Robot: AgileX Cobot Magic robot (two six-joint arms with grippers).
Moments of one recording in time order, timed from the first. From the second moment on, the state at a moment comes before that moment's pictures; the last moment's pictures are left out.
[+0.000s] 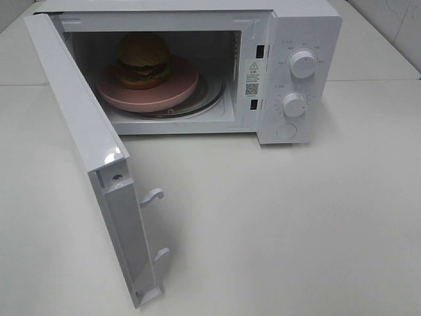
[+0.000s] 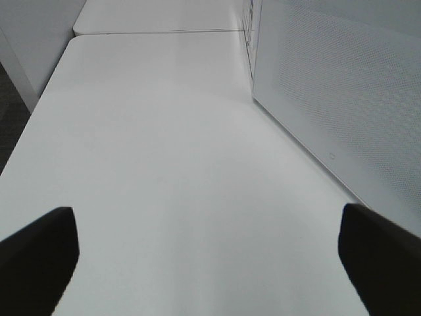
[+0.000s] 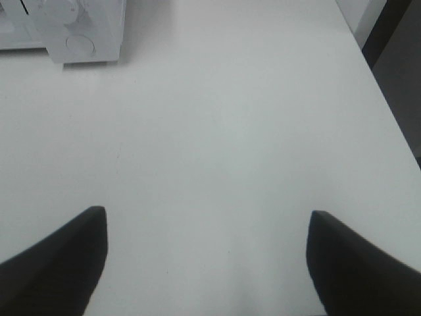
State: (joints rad) left arm 0.06 0.00 -0.51 -0.04 1.05 0.11; right arm -0.04 0.12 -0.50 -0.05 1.00 0.02
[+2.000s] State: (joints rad) left arm 0.06 0.18 -0.57 -0.02 0.84 0.11; right arm -0.04 0.00 -0.50 -0.05 1.00 0.02
